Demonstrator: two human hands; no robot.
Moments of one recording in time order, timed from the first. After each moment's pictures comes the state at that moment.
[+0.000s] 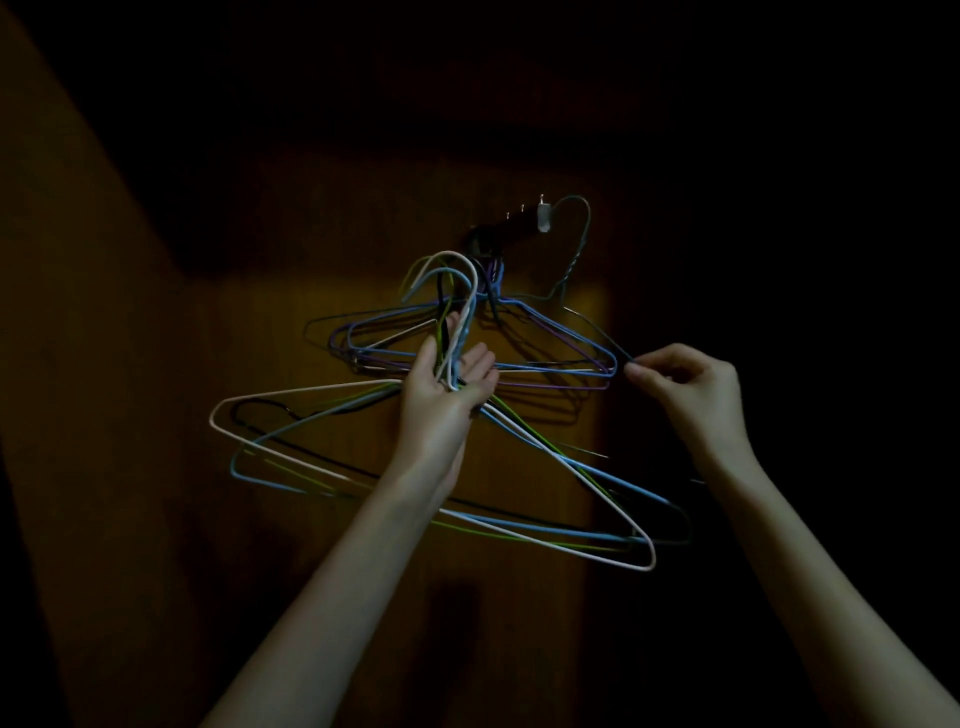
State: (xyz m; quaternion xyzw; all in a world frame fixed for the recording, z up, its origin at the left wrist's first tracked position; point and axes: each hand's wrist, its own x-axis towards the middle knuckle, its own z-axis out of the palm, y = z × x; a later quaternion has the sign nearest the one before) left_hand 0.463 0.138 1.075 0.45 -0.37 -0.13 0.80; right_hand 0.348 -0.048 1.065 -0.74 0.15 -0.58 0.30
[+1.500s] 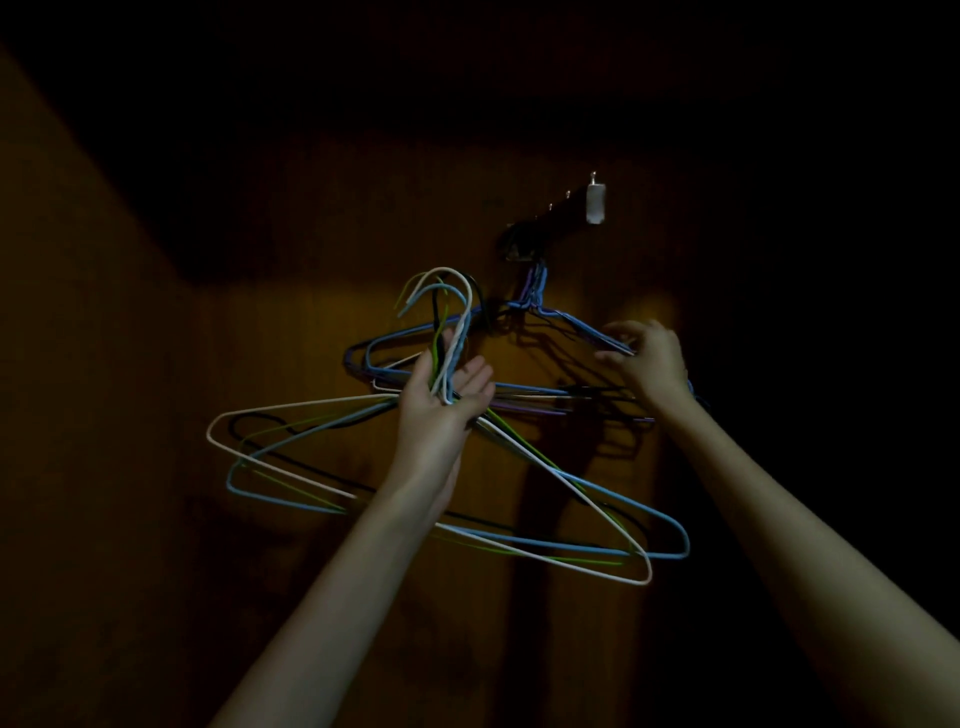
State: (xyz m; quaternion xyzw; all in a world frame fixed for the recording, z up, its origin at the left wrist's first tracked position) left_hand 0.542 0.084 1.073 0.46 -0.32 -0.08 0.82; right_hand 0.516 -0.160 1.098 -0.83 0.22 -0.48 0.18
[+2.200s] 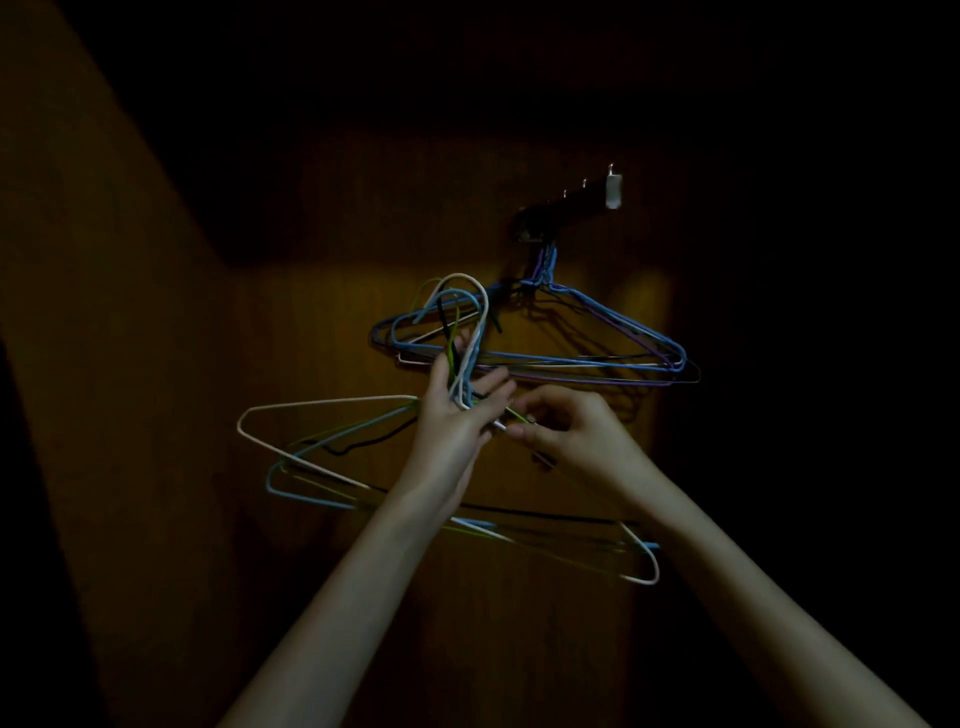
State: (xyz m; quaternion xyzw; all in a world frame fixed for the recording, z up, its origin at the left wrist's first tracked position) left_hand 0.510 0.142 1.055 0.50 -0.36 -0.14 0.78; right_hand 0.445 0.024 1.047 -0.85 0.01 -0.31 0.43
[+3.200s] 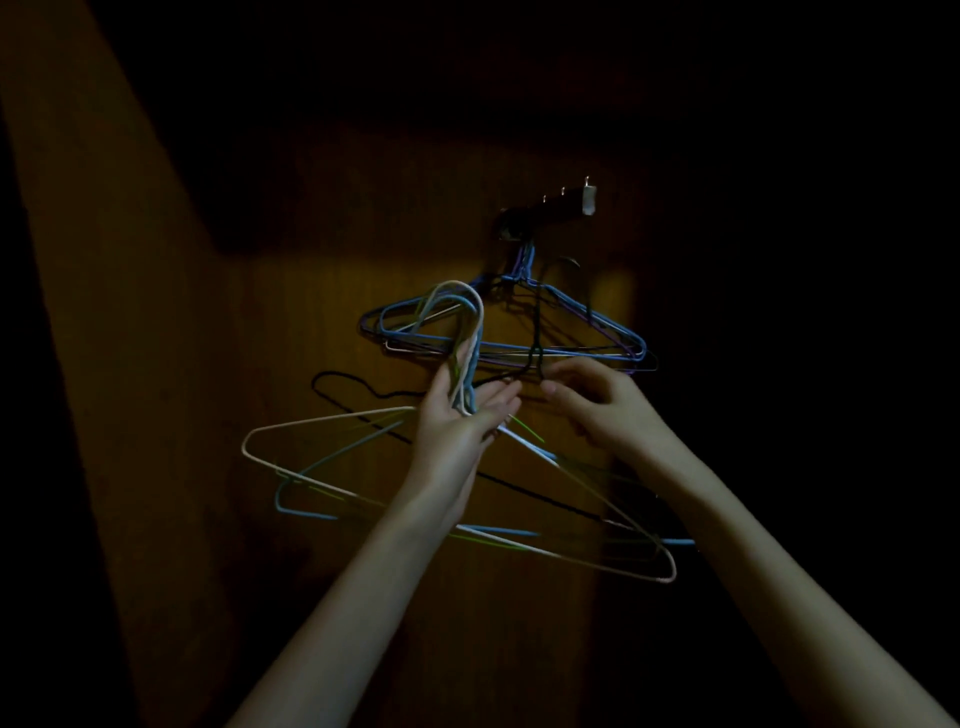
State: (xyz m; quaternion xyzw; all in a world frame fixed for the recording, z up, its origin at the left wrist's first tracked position) left_hand 0.472 0.170 1.044 0.46 -0.37 -0.18 0.78; right_hand 0.395 0.033 1.059 -0.83 0.07 -0.37 0.40
